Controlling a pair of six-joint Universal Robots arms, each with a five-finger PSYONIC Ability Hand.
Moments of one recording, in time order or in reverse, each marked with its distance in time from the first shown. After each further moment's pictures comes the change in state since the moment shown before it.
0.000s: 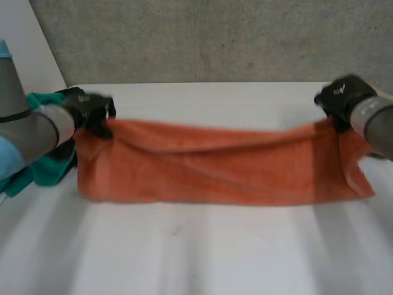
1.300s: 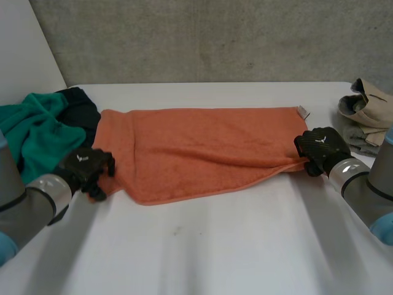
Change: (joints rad) left arm 0.058 0.245 -0.733 0.401 0.030 0.155; right arm -0.025 0.009 0.511 -0.512 -0.130 0.307; left_hand -0.458 -0.510 -0.502 -0.508 -0.460; right_hand 0.000 0.000 0.001 0.000 0.000
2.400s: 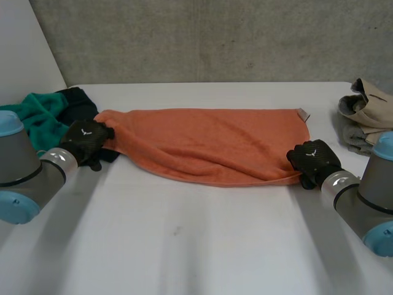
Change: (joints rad) left arm 0.037 -0.284 0.310 0.152 0.059 0.199; right arm 0.022 0.042 0.041 -0.023 -0.003 -0.081; left_hand -0.233 -0.206 -0.206 -0.202 -0.191; right_hand 0.000 0.000 0.000 0.000 0.000
